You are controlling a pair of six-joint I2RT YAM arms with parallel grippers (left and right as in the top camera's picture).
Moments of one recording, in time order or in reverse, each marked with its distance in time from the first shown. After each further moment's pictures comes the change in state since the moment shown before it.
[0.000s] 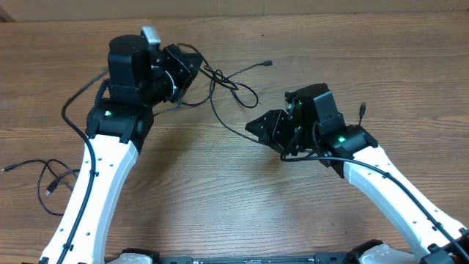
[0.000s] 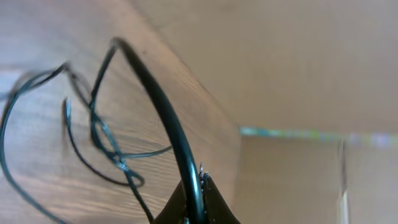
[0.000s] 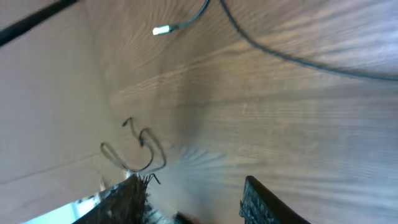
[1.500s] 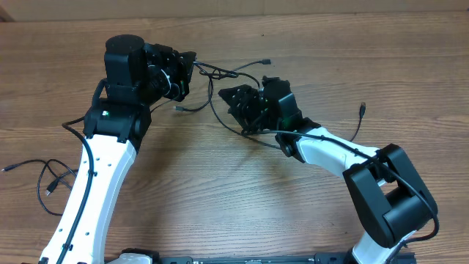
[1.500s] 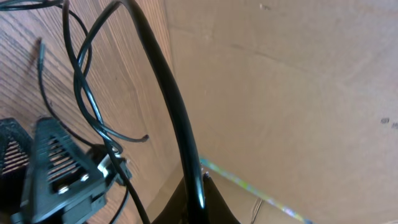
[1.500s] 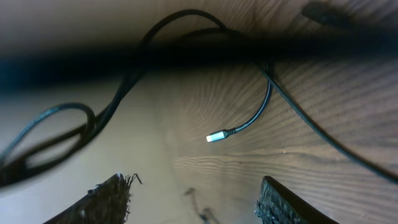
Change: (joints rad) left arm 0.016 0.000 0.000 0.025 -0.019 -0.476; right arm 0.070 0.449 0.000 0.810 0.145 0.455
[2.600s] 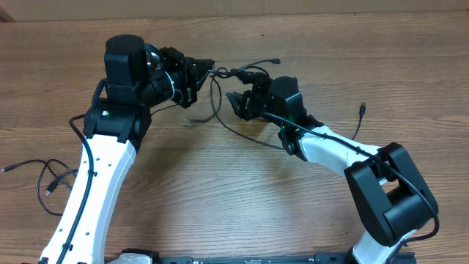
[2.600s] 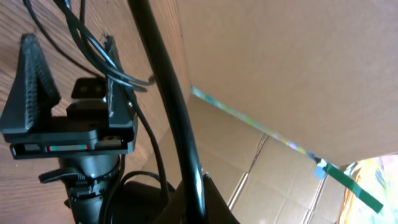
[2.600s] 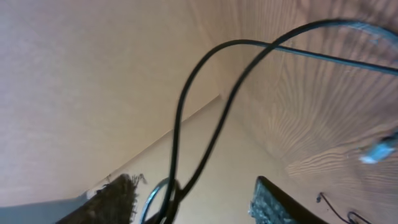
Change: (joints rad) left arm 0.000 0.000 0.000 0.000 0.280 0.026; right arm -0.016 0.005 0.000 0.188 0.100 0.648
